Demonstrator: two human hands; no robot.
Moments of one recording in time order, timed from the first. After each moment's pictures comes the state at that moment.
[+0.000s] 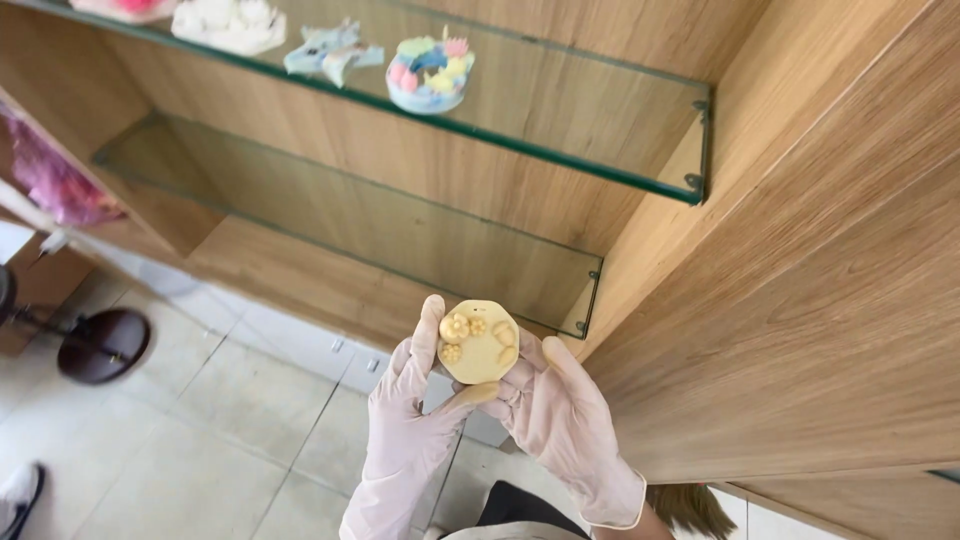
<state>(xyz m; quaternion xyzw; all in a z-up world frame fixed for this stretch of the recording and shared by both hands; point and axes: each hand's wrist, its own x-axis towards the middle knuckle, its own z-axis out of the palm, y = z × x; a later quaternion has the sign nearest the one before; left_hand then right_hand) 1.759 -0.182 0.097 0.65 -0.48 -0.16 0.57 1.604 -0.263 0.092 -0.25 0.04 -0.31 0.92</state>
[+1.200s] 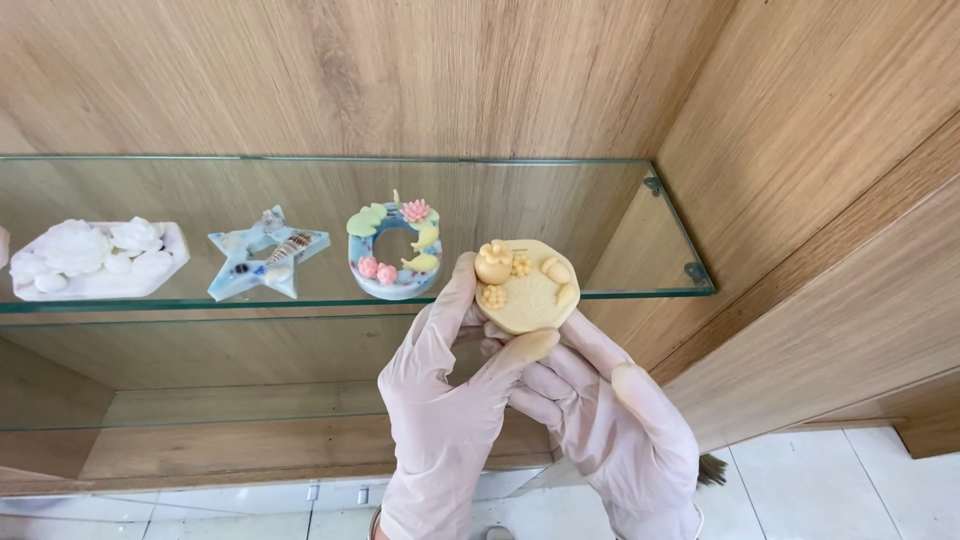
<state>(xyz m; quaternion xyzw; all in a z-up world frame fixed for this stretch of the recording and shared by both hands) 1.818 -0.319 0.192 0.47 -0.55 -0.23 0.65 1.667 -0.306 0.179 -0.35 0.08 -0.57 0.74</state>
